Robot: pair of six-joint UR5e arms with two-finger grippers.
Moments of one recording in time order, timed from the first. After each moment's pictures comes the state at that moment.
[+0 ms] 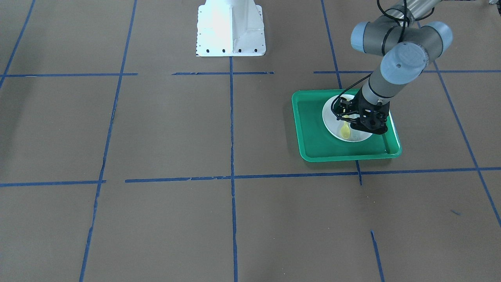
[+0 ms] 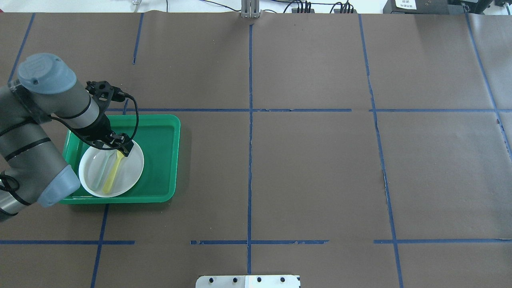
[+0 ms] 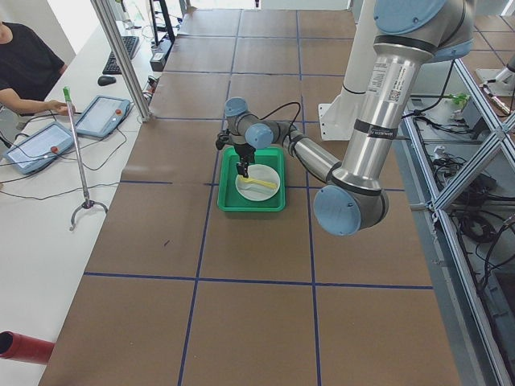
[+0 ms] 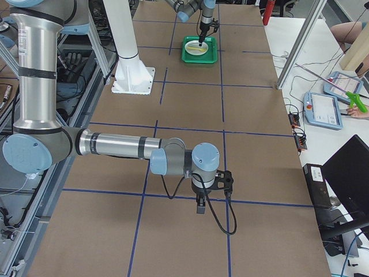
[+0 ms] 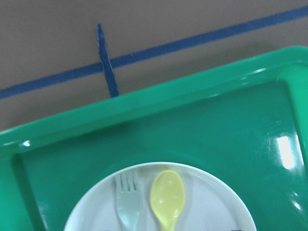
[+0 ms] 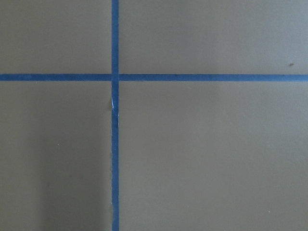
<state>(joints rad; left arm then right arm) -0.76 -1.85 -1.78 -1.62 -2.15 -0.66 1.58 -1.66 1.61 -1.50 2.28 0.03</state>
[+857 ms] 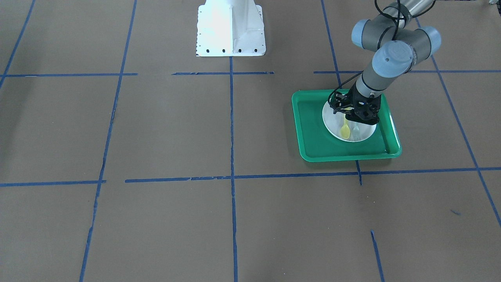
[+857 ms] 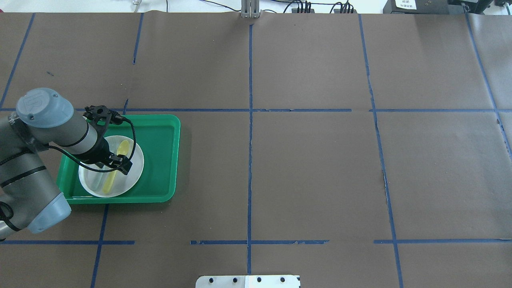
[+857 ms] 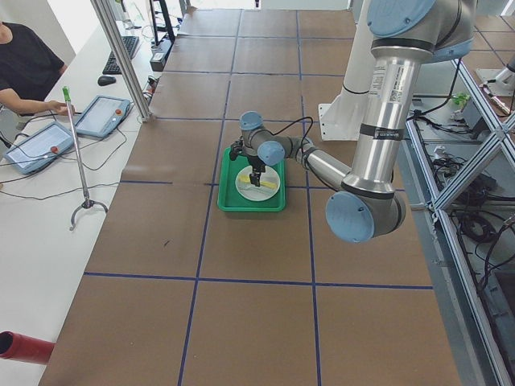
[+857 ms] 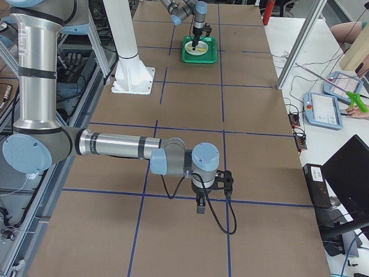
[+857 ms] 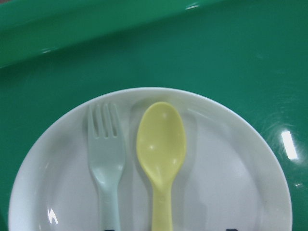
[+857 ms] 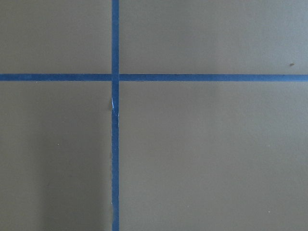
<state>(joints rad) -0.70 -1.76 -1.77 -1.79 -2.12 -0.75 1.58 -1.66 1.61 -1.50 2.28 0.03</state>
